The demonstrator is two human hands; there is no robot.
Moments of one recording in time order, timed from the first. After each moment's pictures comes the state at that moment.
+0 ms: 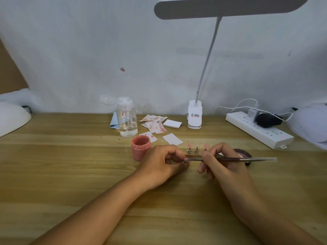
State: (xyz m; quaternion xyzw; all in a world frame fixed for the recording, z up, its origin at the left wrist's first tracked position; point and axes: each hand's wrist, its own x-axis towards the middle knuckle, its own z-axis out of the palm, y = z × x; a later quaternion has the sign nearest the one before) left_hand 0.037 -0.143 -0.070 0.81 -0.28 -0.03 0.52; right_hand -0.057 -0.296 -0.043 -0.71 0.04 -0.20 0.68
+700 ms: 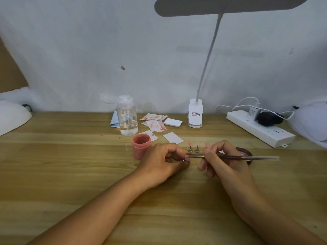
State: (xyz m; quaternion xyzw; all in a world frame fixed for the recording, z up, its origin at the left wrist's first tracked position) left_hand 0.037 -0.143 -0.069 0.80 -0.29 -0.02 0.52; right_hand -0.056 -0.297 -0.043 -0.69 0.03 -0.20 0.69
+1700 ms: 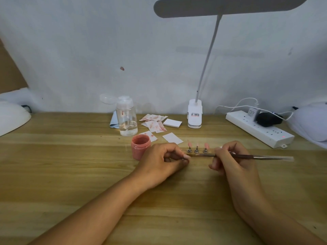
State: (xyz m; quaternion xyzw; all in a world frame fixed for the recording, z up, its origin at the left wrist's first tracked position) left_hand 0.032 -0.143 -0.062 0.78 -0.29 -0.02 0.55; right_hand -0.052 -0.304 -0.045 -0.67 0.08 -0.27 0.69
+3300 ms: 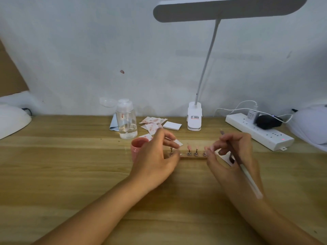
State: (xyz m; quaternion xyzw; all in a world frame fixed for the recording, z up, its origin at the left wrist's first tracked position) left_hand 0.025 -0.142 -0.045 0.87 -0.23 0.13 0.42; right_hand -0.052 -0.299 -0.032 -0.79 0.01 -0.38 0.47
